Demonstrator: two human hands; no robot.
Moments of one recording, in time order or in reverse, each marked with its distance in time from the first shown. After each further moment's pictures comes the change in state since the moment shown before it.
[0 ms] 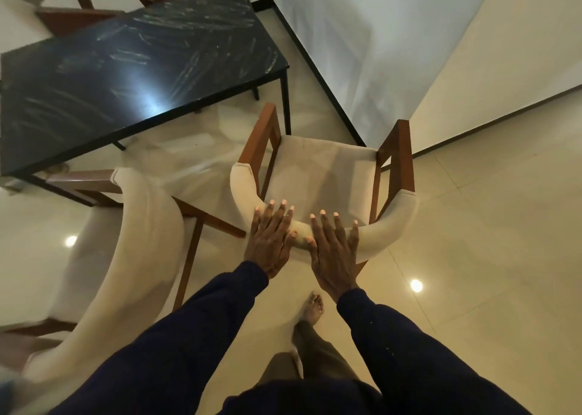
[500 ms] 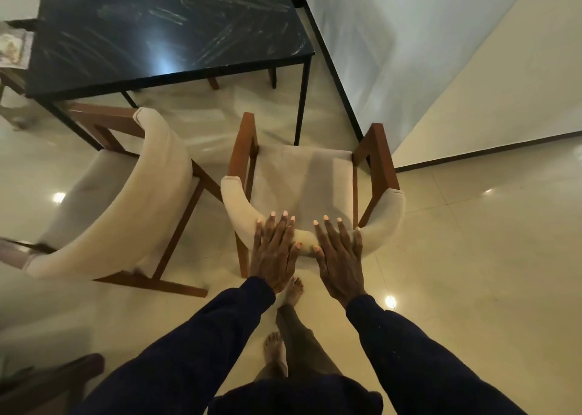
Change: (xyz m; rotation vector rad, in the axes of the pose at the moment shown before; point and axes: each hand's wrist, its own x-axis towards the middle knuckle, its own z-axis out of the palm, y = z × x) left_hand -0.136 0.096 0.014 -0.048 0.093 -0.222; right_hand -0.114 0.030 -0.020 0.058 -0.048 -0.204
